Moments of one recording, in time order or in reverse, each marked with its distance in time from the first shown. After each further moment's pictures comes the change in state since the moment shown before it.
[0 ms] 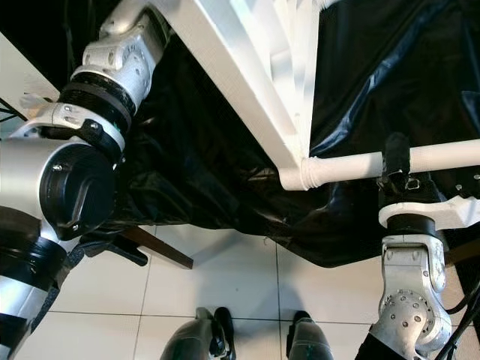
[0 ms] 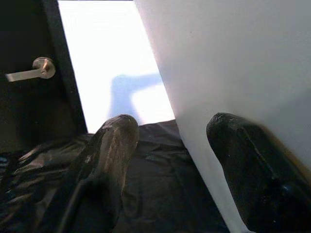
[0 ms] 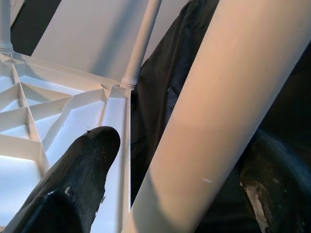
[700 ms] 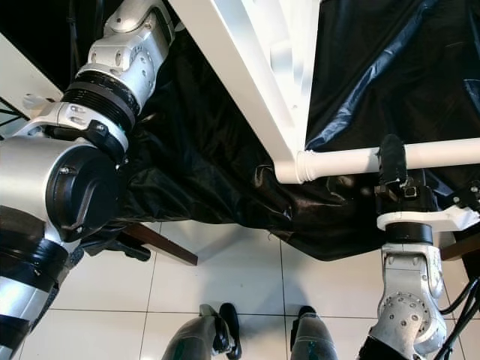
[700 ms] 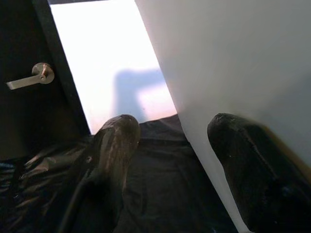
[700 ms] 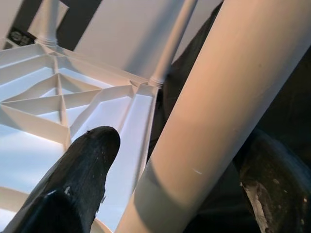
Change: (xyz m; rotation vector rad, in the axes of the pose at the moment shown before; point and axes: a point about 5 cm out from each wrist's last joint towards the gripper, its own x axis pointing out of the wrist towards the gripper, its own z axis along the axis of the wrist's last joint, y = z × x) left arm 0.001 -0.006 0.000 0.052 -0.004 -0.023; right arm -0.002 -0.015 -0.007 0.002 -0.031 0.199
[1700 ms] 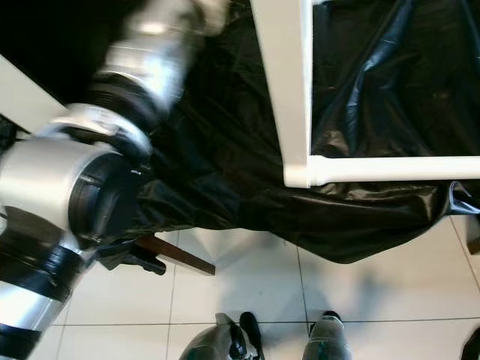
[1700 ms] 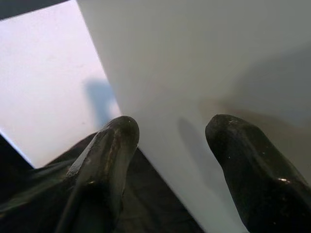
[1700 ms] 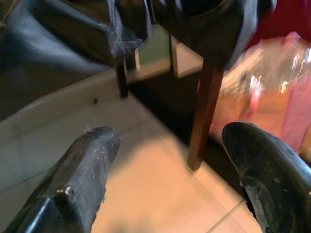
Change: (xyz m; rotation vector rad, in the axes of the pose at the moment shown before) left arm 0.007 -0.045 0.000 0.028 0.001 -0.208; right arm -0.189 -0.081 0.064 -1.070 0.015 -0.474
